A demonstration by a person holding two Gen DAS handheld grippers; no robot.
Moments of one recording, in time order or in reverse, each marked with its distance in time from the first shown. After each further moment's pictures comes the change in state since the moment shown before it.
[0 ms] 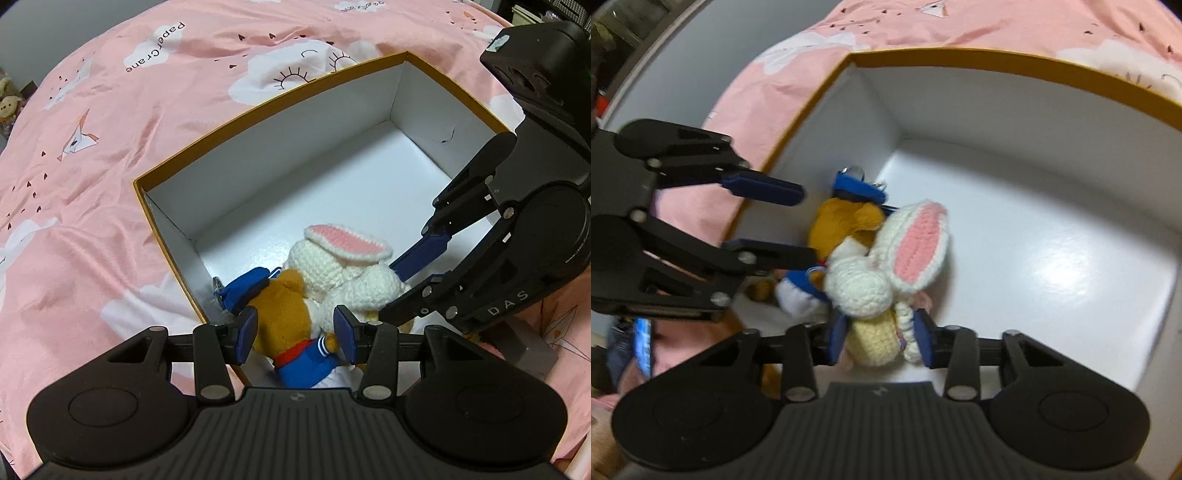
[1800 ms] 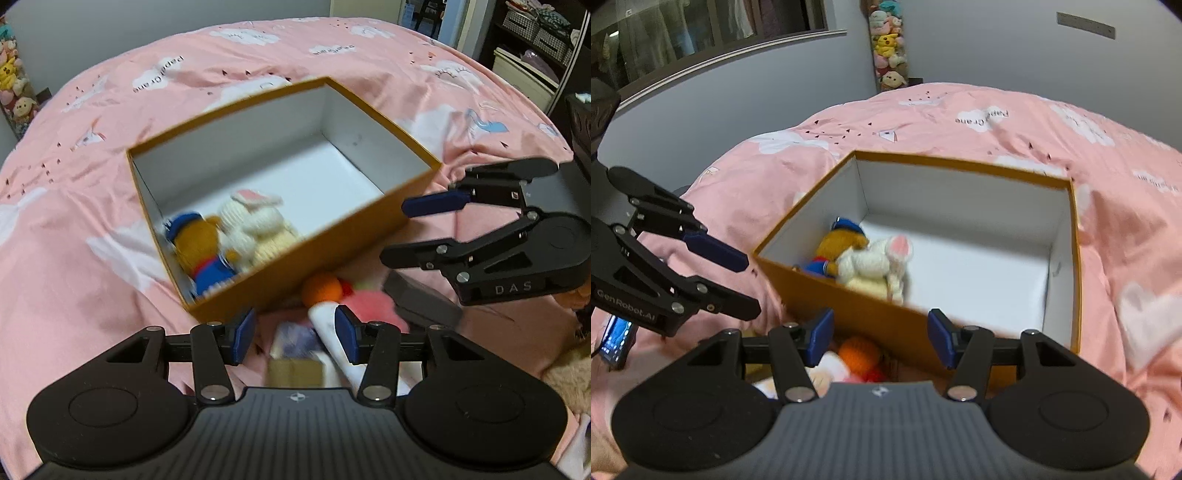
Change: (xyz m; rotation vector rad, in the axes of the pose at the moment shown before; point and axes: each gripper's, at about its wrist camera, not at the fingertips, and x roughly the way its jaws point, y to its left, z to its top) left arm -0.075 -0.080 -0.103 -0.091 -0.184 -0.049; right arm -0.090 0.084 -0.158 -0.063 -0.466 -0.343
